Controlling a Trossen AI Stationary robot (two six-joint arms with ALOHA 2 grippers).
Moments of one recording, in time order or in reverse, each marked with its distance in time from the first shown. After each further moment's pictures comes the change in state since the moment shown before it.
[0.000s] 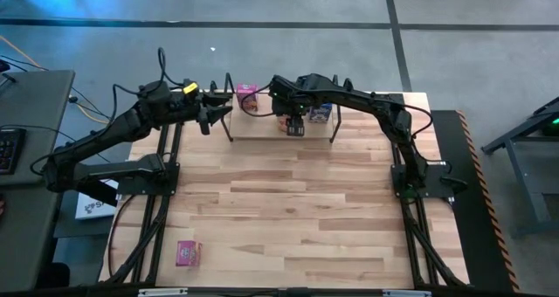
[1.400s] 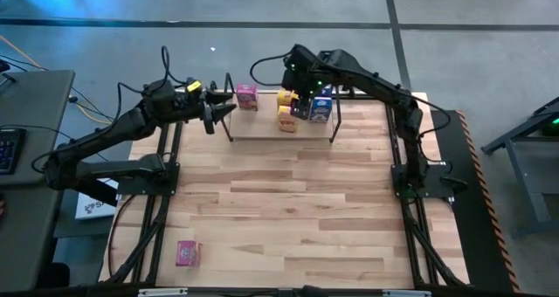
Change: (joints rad) left arm 0.000 0.043 0.000 0.058 -0.013 0.094; right arm -0.080 -0.092 0.182 -0.114 -0.168 0.151
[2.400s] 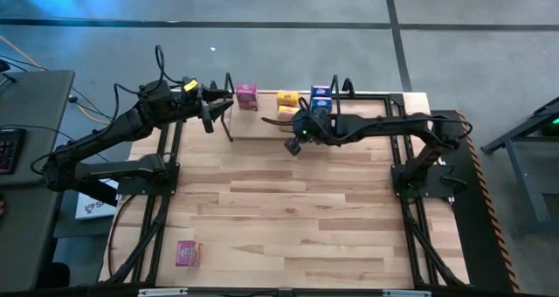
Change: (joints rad) left arm 0.000 -0.024 0.000 0.002 -0.064 0.073; right arm 0.274 -0.350 -0.996 0.859 0.429 0.644
